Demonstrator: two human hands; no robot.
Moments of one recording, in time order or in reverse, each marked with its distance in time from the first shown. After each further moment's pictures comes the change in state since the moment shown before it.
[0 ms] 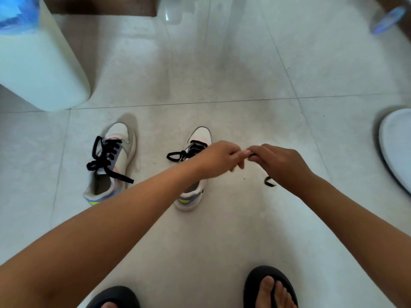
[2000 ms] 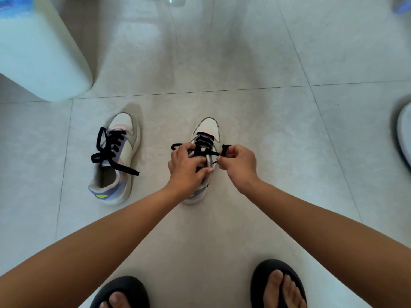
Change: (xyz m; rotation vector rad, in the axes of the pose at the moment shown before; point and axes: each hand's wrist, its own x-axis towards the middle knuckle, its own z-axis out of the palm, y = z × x) left_hand -0.037 -0.093 0.026 0.260 0.474 -0.281; right_hand 0.045 -0.077 0.088 0.997 0.034 1.232
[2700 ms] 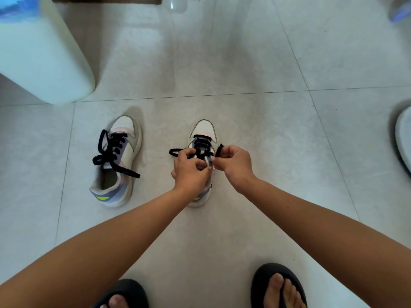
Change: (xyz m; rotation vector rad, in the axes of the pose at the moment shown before) left_hand 0.001 0.013 0.008 -0.299 0.040 -0.261; right_hand 0.004 -0.002 0.005 0.107 -0.113 -0.022
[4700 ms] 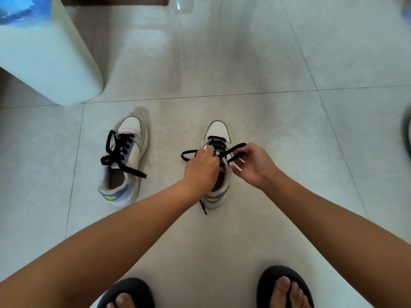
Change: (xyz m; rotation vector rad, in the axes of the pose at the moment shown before) left_hand 0.013 0.013 0.000 0.833 -0.118 0.451; right_hand 0.014 -0.012 -0.029 0.535 -0.124 0.422
